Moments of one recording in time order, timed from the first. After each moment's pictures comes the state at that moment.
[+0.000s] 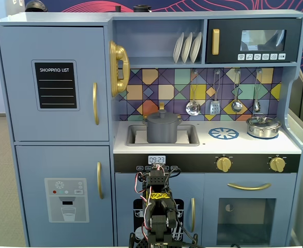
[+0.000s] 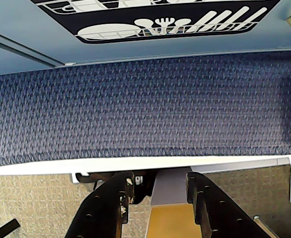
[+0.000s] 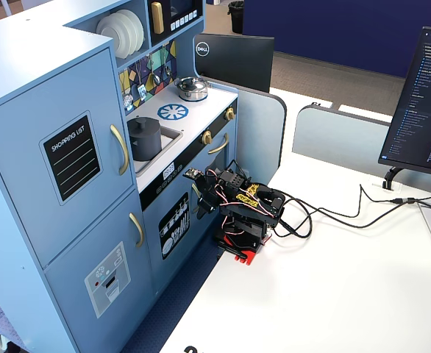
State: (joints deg) arm -3.1 182.3 171.9 77.3 -87.8
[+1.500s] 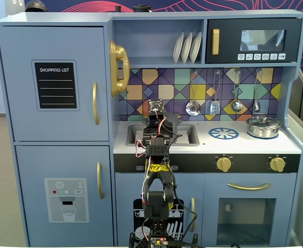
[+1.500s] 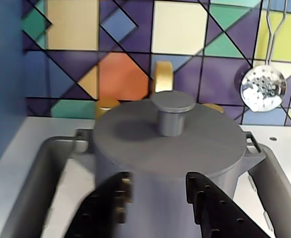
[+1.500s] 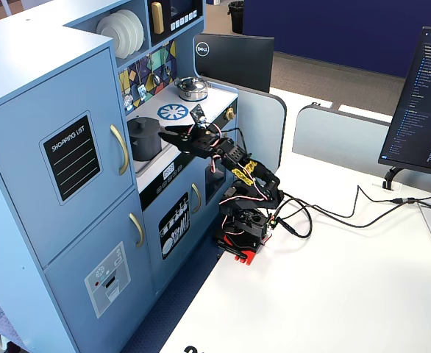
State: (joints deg) arm 1.0 157.2 129.2 22.5 -96.2
